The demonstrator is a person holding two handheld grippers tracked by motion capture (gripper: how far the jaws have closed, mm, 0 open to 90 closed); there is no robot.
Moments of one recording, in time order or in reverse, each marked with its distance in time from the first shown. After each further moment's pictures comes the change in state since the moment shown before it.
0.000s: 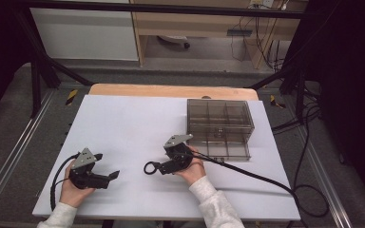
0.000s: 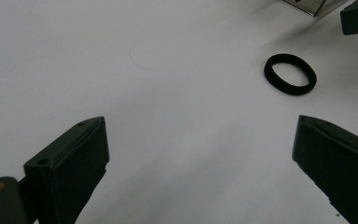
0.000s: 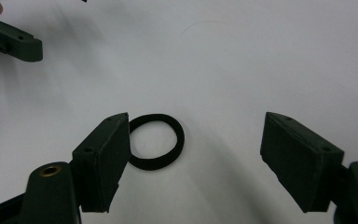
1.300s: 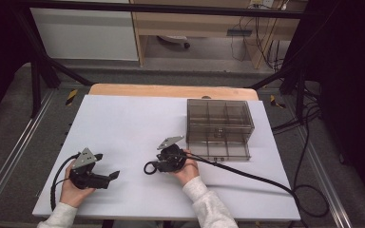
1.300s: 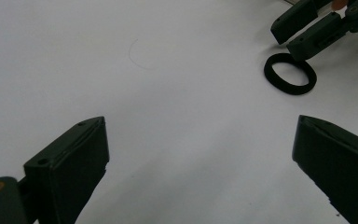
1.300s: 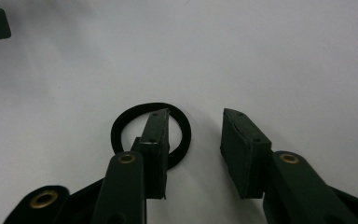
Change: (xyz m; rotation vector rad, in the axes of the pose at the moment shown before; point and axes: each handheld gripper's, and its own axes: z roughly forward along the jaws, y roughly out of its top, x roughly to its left) left arm 0.000 0.000 0.000 0.001 -0.001 0.002; right arm 0.002 -0.004 0.027 0.081 0.007 0.014
